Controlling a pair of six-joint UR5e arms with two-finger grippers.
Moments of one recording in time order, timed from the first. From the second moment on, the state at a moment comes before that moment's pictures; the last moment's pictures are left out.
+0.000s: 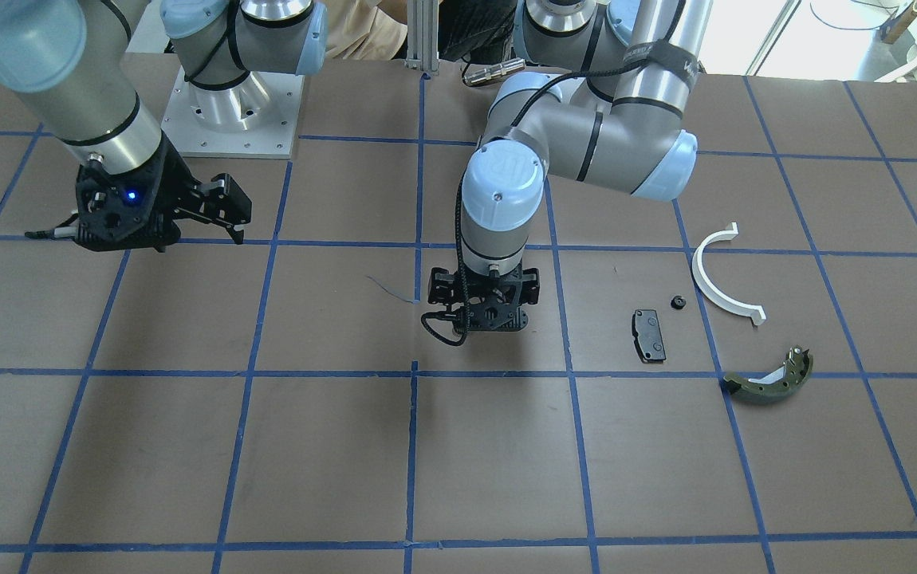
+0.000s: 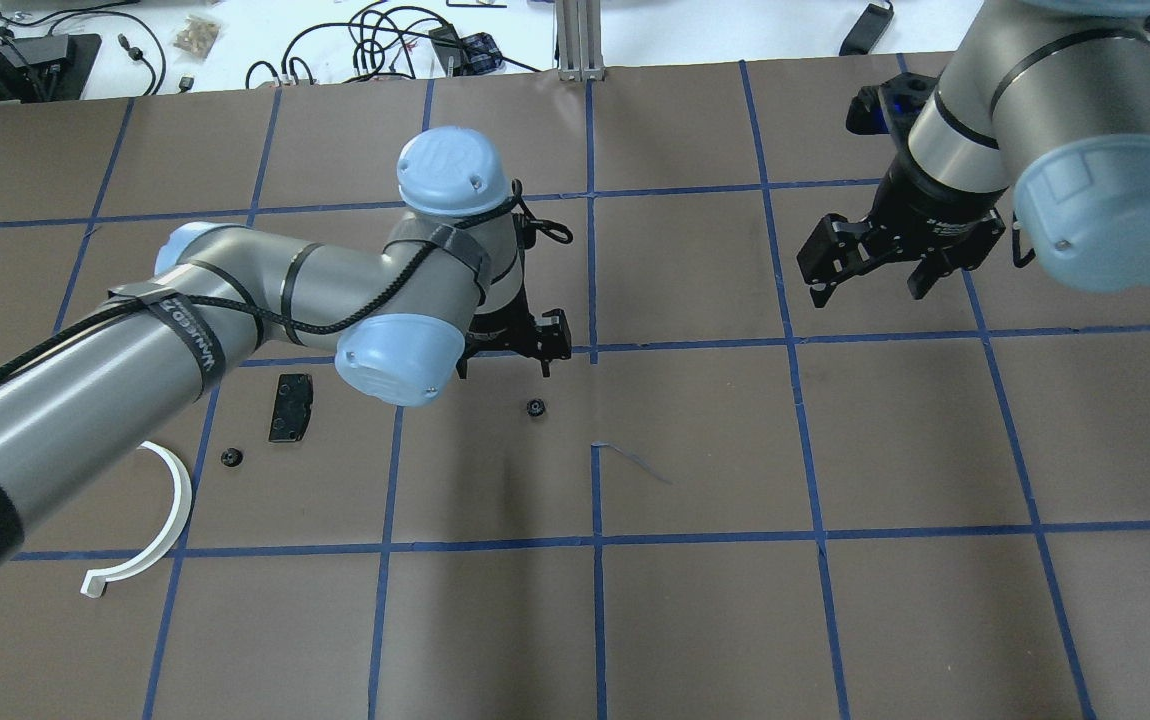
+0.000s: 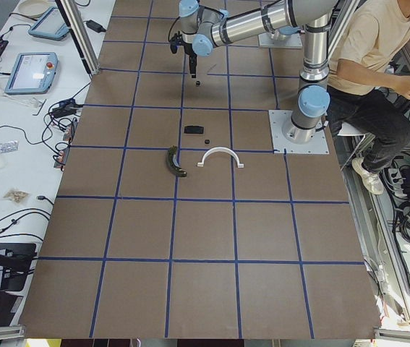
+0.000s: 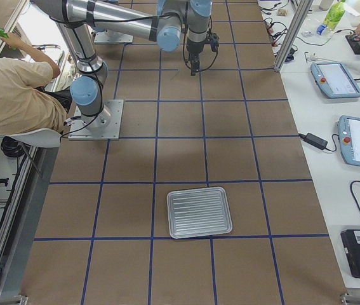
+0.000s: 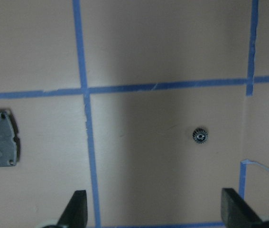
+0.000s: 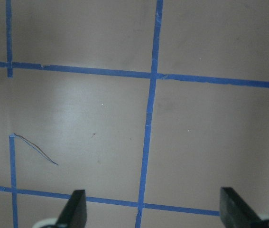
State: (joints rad) left arm -1.87 -1.92 -1.84 -1.02 1.58 -0.29; right arm 1.49 -1.59 1.77 -1.71 -1.51 -0.14
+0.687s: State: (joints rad) left arm -1.93 -2.02 -1.86 -0.89 1.58 -0.31; right arm 1.48 -1.71 1.76 -1.63 -1.53 0.05
